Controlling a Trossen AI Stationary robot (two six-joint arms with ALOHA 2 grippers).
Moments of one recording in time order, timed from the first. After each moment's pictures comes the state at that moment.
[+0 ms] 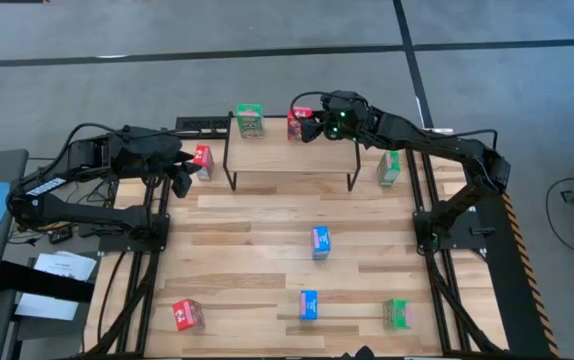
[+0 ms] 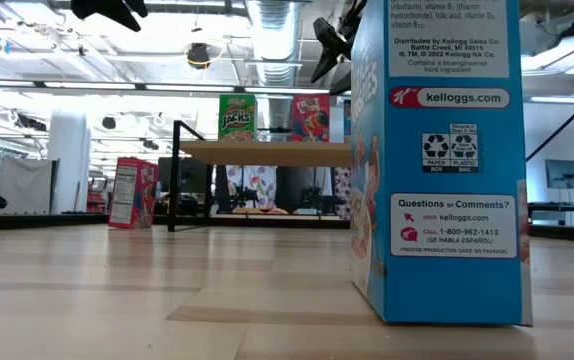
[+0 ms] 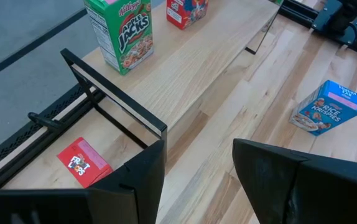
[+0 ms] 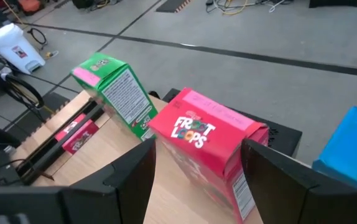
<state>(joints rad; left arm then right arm) 0.23 0.85 1.28 -1.06 -0.30 -0.33 -0.46 1.55 1.37 -0.26 0.26 0.46</state>
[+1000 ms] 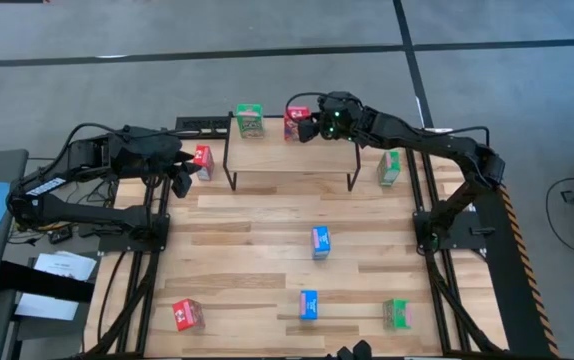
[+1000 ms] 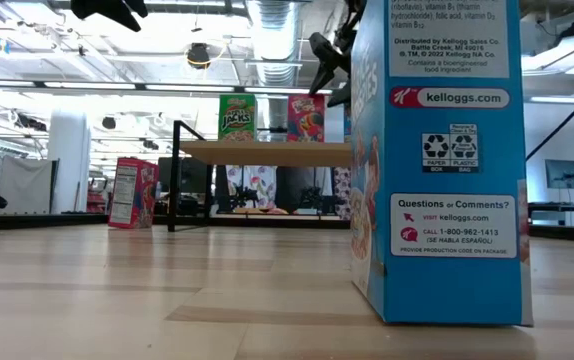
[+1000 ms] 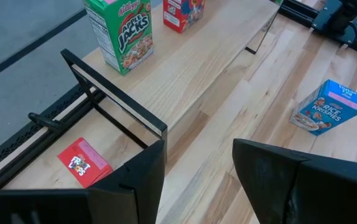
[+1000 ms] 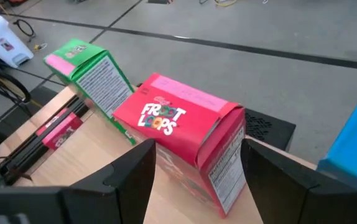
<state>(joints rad) 0.23 0.85 1.28 -1.06 -0.30 -0.33 -0.48 1.59 1.37 -0.25 0.26 0.46</state>
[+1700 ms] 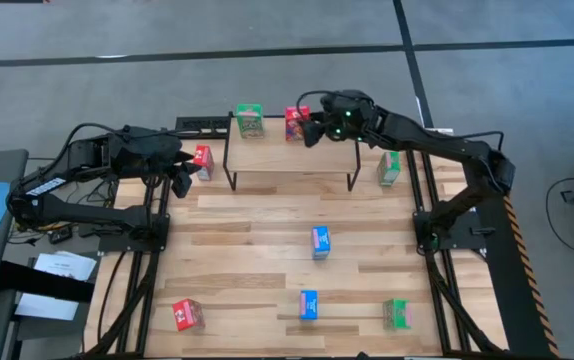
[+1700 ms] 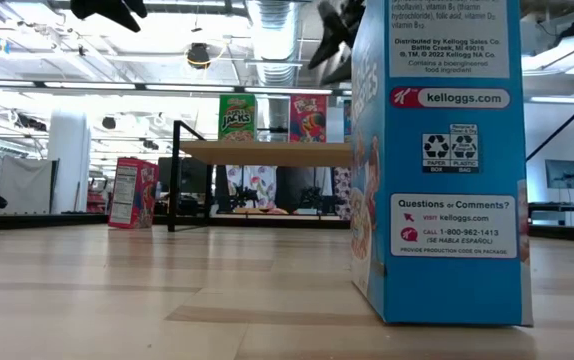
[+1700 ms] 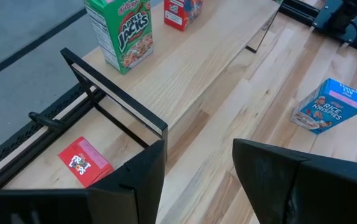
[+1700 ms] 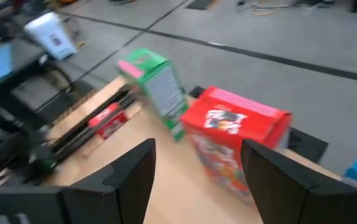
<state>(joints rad) 0.23 0.85 1.28 -1.06 -0.30 -0.33 -0.45 1.50 1.37 -0.26 0.14 0.39</state>
